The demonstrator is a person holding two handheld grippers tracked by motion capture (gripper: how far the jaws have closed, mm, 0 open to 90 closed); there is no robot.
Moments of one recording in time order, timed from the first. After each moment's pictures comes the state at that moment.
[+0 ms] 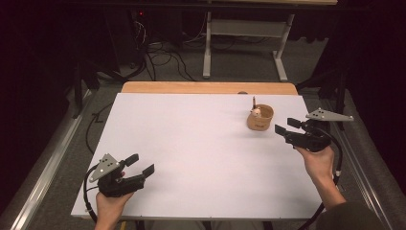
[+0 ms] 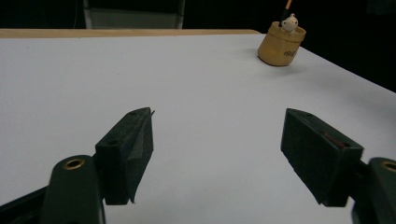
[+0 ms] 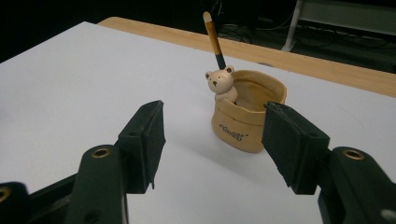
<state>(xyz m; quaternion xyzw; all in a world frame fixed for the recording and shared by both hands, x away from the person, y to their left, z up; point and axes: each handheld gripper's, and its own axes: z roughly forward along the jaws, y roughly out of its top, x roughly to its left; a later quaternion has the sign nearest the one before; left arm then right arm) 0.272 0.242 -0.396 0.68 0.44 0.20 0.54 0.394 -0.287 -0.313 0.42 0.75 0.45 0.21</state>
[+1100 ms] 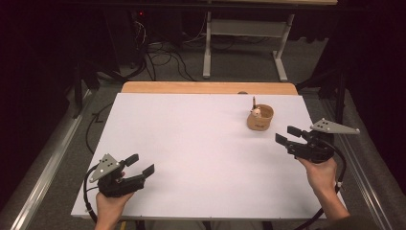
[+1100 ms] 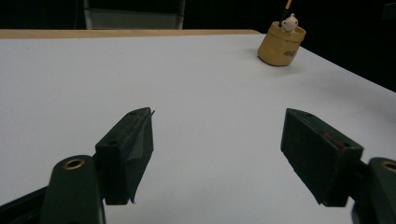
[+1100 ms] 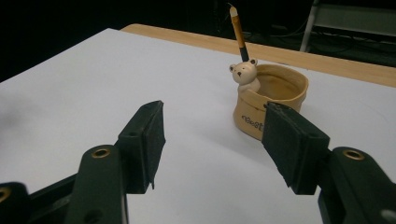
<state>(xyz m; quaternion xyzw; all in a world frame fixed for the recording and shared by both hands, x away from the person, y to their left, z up) 0.272 0.241 -0.396 0.68 0.44 0.21 0.54 0.366 -0.290 -0.319 0.41 0.75 0.48 0.20</state>
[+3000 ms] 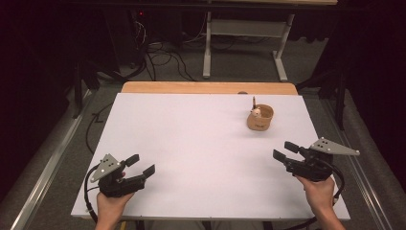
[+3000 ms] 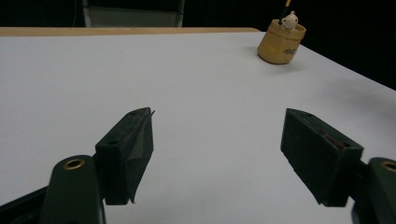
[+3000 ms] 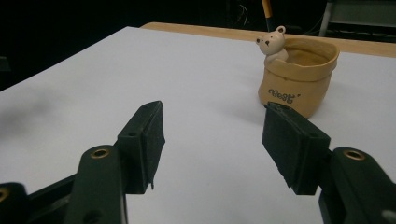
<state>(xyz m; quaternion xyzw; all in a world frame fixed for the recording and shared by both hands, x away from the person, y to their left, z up) 0.272 0.241 -0.397 0.68 0.44 0.20 0.54 0.332 -0.290 -0.348 0.41 0.74 0.51 0.18</state>
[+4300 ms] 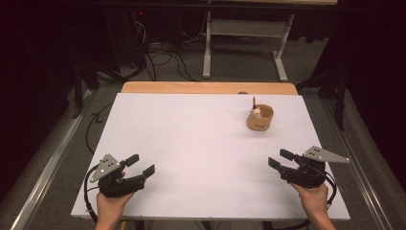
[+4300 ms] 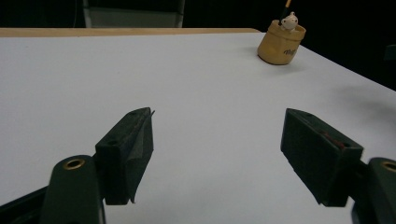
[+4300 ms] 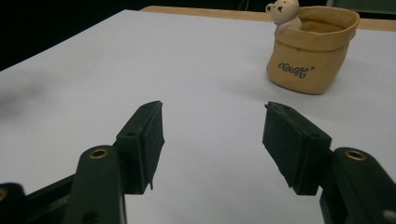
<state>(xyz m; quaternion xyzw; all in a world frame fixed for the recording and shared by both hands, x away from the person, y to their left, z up) 0.272 0.241 -0.396 0.68 0.44 0.20 0.54 0.324 -0.283 -0.372 0.41 0.75 0.49 0.17</state>
